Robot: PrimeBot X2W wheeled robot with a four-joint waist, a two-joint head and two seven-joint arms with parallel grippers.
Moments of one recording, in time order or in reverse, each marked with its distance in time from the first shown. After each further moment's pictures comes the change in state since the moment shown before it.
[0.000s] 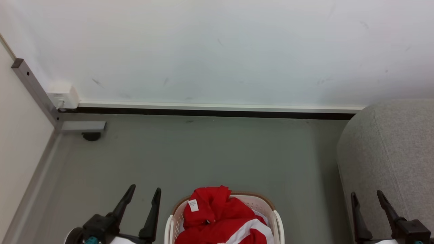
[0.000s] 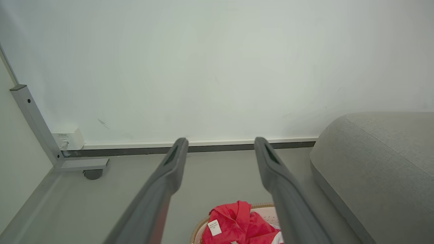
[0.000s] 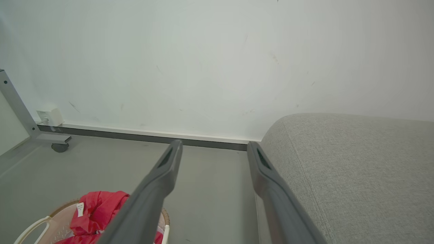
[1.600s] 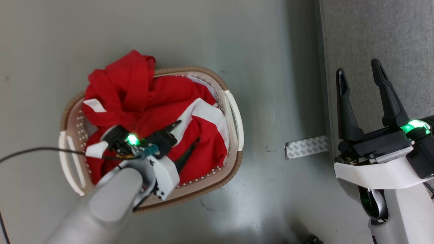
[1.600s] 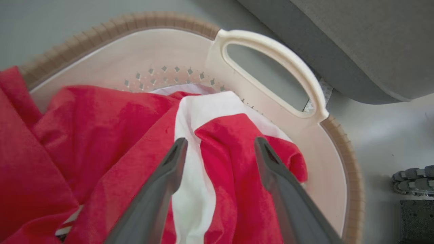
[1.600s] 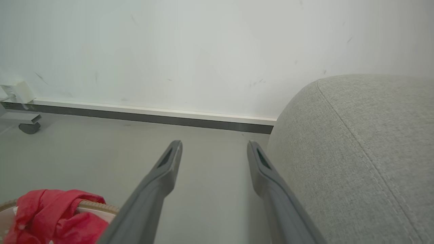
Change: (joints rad) left arm -0.743 0.180 -0.727 0.543 -0.107 0.000 -0.007; right arm -0.367 -0.003 0.187 -0.363 0.100 0.000 -0.008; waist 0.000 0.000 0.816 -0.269
